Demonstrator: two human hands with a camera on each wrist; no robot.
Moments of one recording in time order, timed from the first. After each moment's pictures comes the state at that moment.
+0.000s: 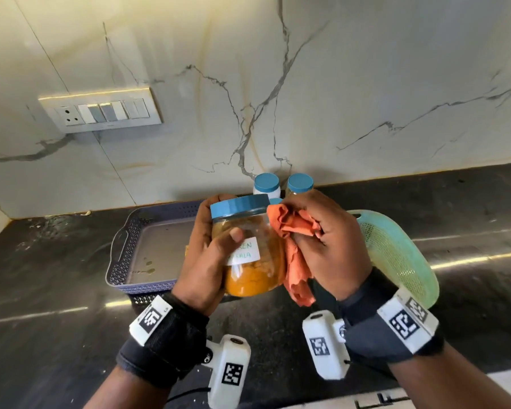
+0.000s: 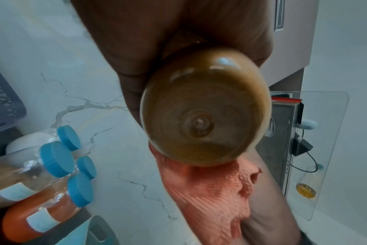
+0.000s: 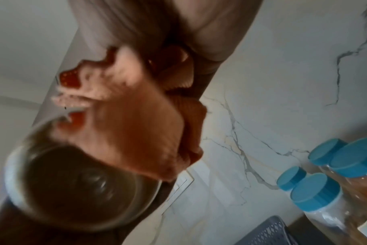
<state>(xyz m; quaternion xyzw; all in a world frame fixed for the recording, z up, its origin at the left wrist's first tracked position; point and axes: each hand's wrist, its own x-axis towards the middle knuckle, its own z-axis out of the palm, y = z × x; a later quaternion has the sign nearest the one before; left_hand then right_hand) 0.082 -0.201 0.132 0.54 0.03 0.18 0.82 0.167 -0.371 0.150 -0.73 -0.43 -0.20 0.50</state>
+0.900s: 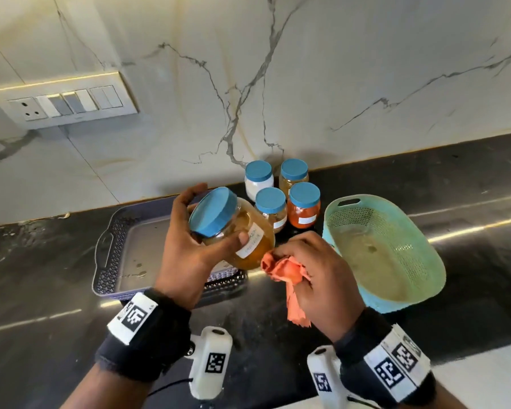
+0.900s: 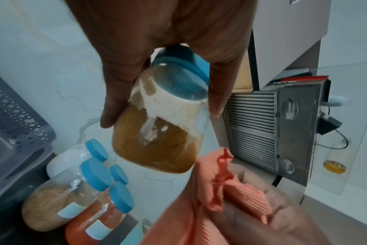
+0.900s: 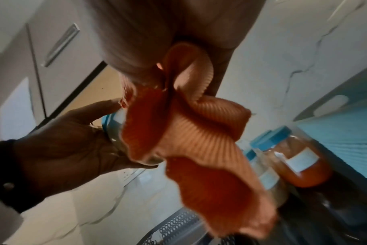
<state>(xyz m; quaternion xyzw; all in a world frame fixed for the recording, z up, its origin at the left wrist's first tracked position) 0.084 -0.164 0.116 0.68 0.09 0.20 0.70 0.130 -0.368 0.082 -0.84 -0.35 -0.10 0.41</state>
